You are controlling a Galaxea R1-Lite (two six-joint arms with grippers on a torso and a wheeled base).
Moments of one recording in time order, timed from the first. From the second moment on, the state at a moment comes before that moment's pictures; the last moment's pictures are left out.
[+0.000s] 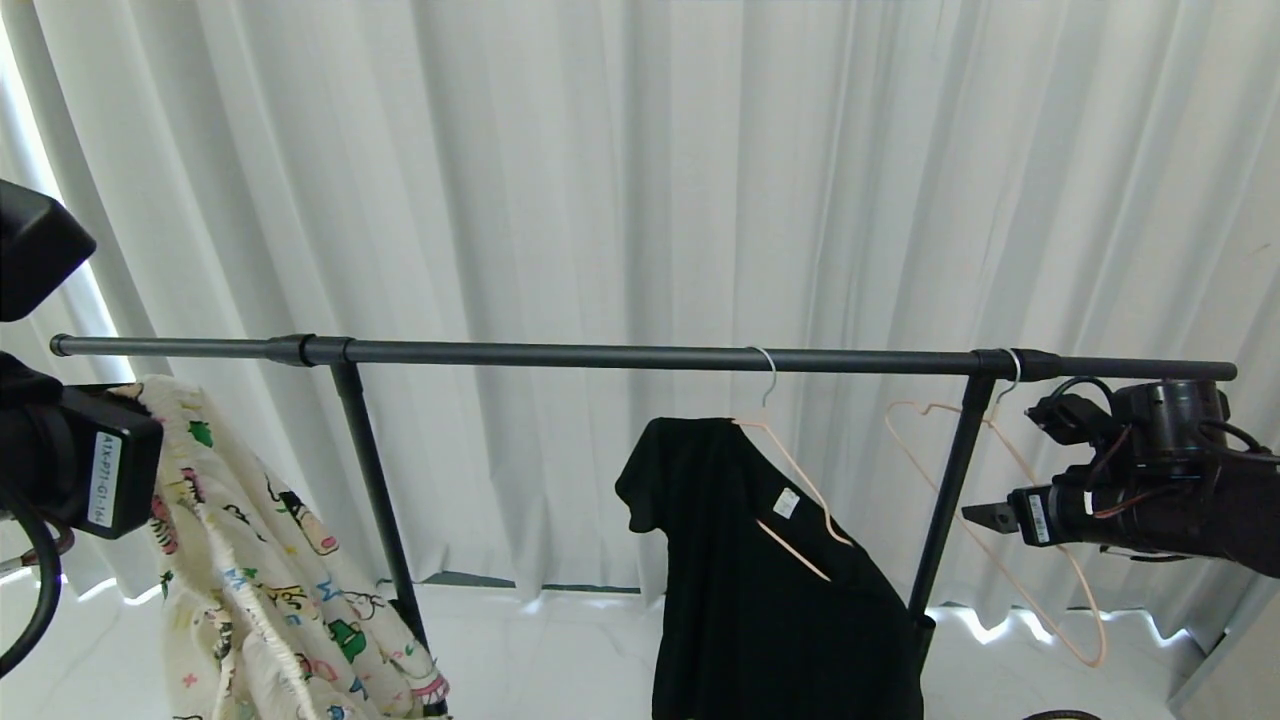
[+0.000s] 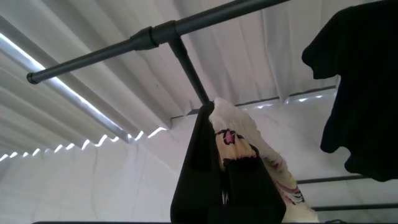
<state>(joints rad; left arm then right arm) -0.31 1.09 -0.93 0.25 0.33 0.28 0.06 1.83 -0.74 -0.40 0.15 -0.06</state>
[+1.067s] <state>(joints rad) -0.31 1.08 -0.92 0.25 0.33 0.28 0.06 1.86 -0.74 -0.41 0.14 -0.07</state>
